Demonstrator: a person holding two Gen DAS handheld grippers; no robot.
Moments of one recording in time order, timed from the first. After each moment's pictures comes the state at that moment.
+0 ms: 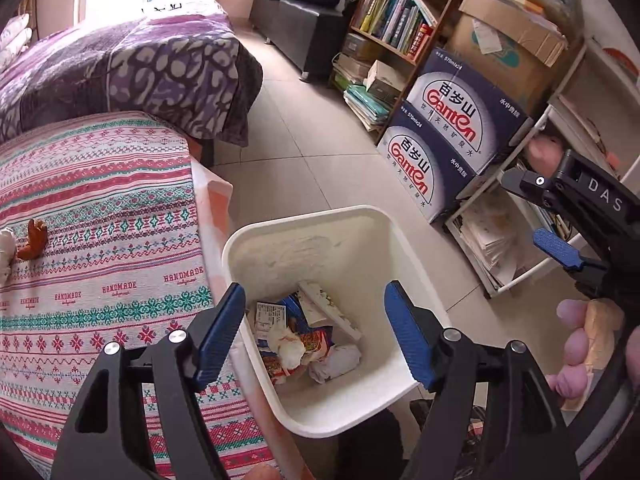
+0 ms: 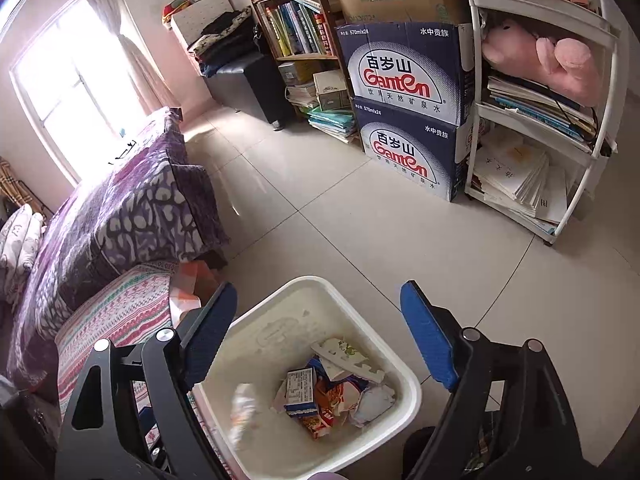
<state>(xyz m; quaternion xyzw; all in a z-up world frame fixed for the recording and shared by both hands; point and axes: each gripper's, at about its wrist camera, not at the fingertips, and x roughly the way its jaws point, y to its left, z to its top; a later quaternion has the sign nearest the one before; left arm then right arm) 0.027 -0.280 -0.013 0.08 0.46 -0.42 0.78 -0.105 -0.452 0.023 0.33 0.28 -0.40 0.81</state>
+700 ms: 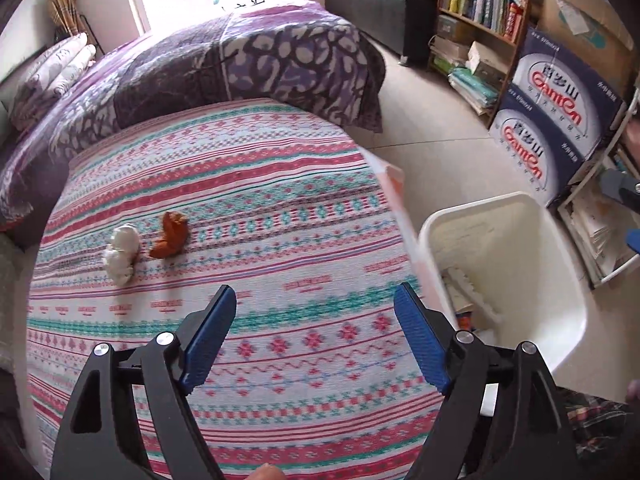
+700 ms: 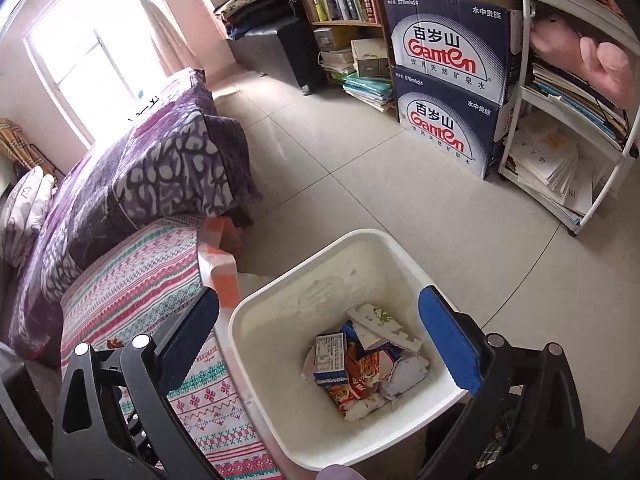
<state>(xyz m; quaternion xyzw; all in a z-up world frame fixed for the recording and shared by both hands) 0.099 -0.202 -0.033 0.20 0.45 -0.26 0.83 -0.044 -0.401 0.005 0.32 0.35 -0.35 0.81</state>
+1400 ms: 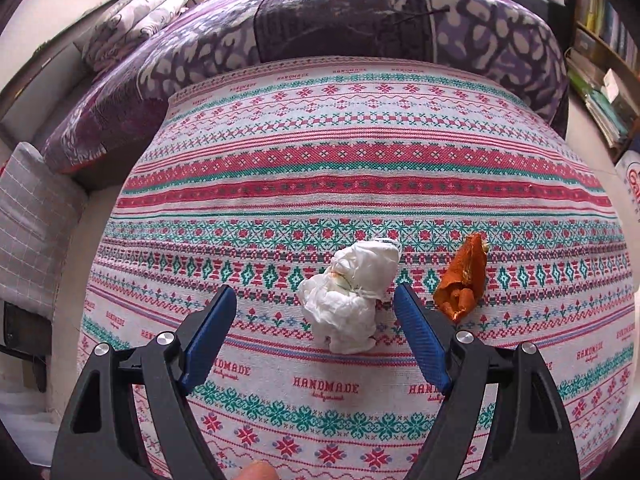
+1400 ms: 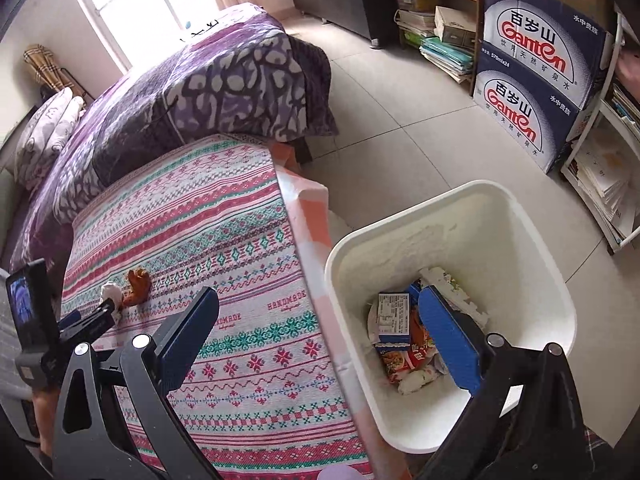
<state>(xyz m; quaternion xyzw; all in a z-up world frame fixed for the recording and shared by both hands) 0.267 -0.061 -0.088 0.18 0.50 -0.10 0.84 0.045 -0.320 -0.023 0.28 0.43 -0.26 0.82</state>
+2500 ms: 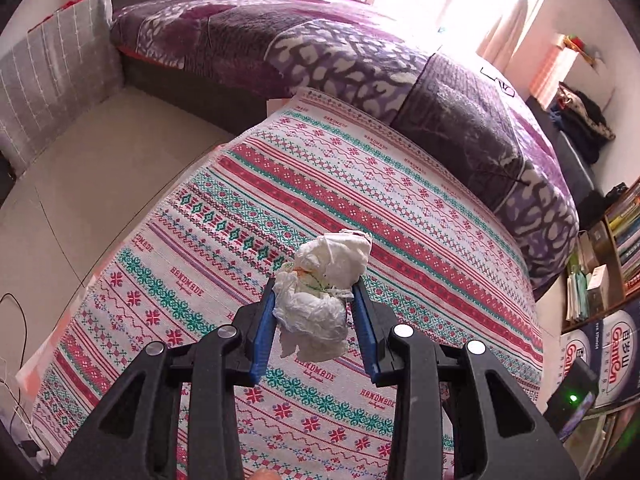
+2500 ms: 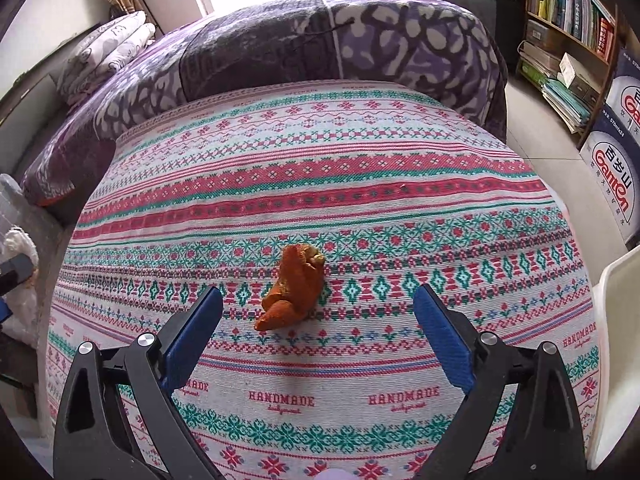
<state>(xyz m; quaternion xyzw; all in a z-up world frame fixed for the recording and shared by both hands) 0.282 0.076 -0.003 -0.10 0.49 -0.03 0.87 0.223 -0.163 -0.087 0.19 0.46 -0.17 0.85</state>
